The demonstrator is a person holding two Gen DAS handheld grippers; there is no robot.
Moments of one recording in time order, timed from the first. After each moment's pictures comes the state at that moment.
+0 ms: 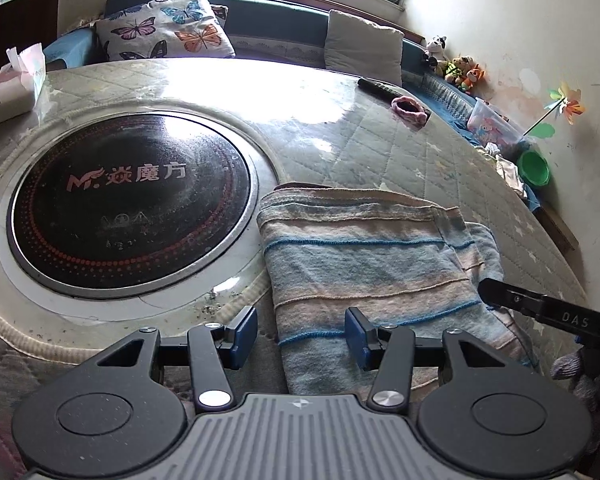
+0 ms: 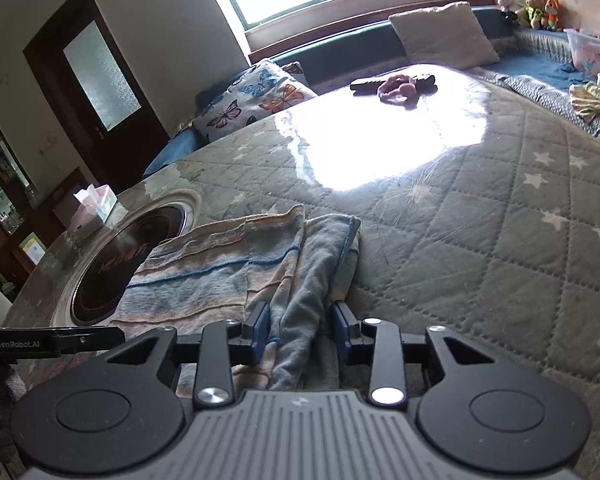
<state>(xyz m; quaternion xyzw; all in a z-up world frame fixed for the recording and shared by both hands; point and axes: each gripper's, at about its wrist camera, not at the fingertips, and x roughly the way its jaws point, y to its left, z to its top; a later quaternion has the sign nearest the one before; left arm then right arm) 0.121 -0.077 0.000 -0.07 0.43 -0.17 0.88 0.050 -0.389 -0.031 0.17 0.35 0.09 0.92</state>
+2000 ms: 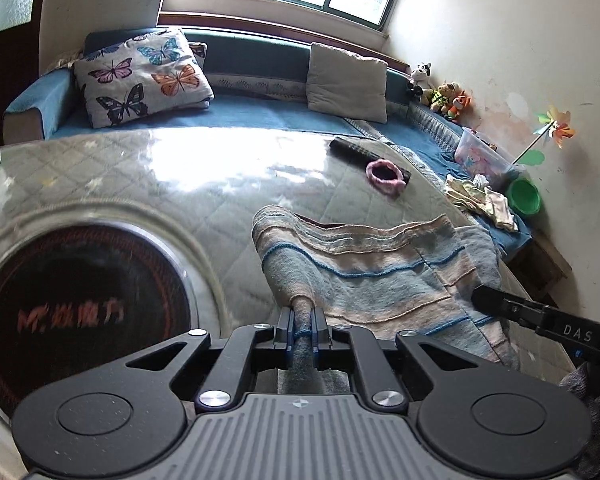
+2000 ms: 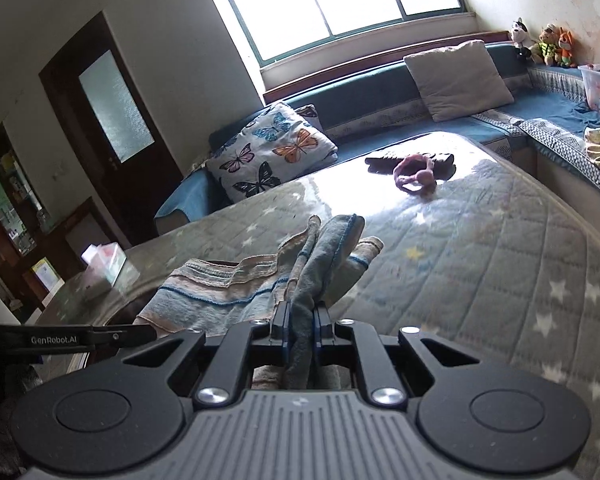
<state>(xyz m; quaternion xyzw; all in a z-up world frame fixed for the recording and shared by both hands) 0.208 -0.133 0.054 -0.07 0.39 -0.18 0.90 0.124 -0.417 0.029 0.17 0.30 0.11 0.93</state>
